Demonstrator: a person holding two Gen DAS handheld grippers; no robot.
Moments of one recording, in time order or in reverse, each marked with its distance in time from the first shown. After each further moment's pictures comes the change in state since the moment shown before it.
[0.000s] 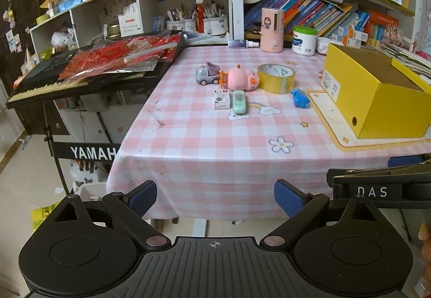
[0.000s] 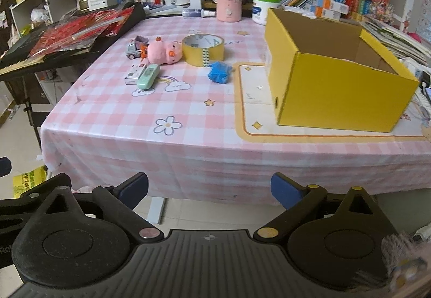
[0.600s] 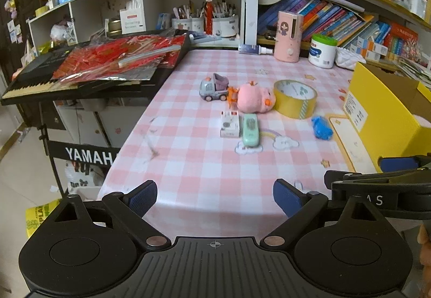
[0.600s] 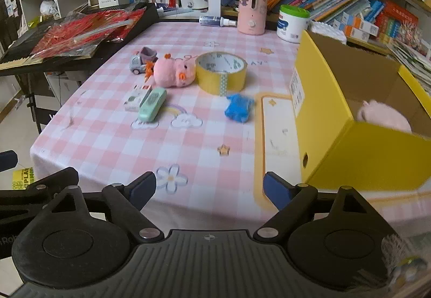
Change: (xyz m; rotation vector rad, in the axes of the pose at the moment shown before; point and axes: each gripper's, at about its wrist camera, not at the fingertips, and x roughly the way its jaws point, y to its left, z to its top) left arm 0.064 0.003 0.055 -0.055 0.012 0.014; right arm 0.061 0.004 0.069 -0.083 -0.011 0.030
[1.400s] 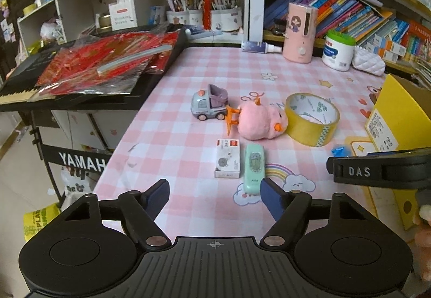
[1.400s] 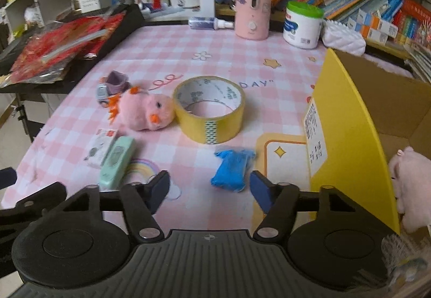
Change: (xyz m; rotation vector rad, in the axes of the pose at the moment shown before) left arm 0.079 -0.015 0.056 0.001 0.057 0.018; right arm 0.094 -0.030 0.078 0.051 0.060 0.018
